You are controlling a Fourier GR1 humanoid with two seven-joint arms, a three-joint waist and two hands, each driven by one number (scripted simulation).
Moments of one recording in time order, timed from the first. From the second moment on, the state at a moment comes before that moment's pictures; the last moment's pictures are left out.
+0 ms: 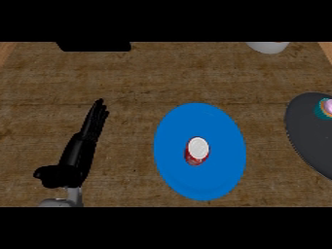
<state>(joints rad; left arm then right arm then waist) -0.02 0.04 -0.13 -1.58 -0.01 0.03 -0.10 -0.38 -0.75 -0.74 -0.37 0.15 0.39 -0.68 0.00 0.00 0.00</state>
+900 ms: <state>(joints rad) -0.01 0.04 -0.12 -1.59 -0.01 0.01 -0.10 -0.08 -0.71 -0.66 -0.56 0.06 0.42 -0.78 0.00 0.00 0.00</state>
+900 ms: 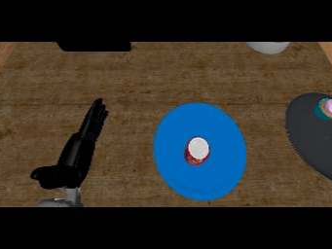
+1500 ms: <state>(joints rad) -0.02 0.04 -0.11 -1.58 -0.01 -0.01 -0.10 -0.01 -0.73 -0.62 -0.64 0.02 0.38 -0.78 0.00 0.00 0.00</state>
